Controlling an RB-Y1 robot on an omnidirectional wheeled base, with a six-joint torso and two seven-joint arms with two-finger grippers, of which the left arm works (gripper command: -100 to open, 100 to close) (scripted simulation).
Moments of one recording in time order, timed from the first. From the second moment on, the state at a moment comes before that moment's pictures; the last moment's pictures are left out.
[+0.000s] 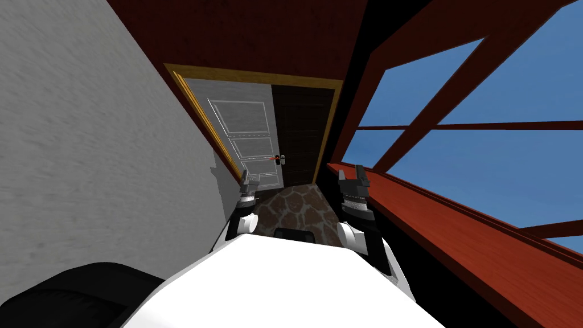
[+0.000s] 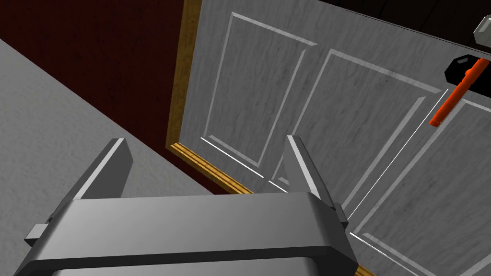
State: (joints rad) arm 0.45 0.08 -0.01 -2.11 0.15 -0.55 0.13
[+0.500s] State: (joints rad) arm 0.45 0.09 0.03 -2.03 0.17 -0.51 0.10
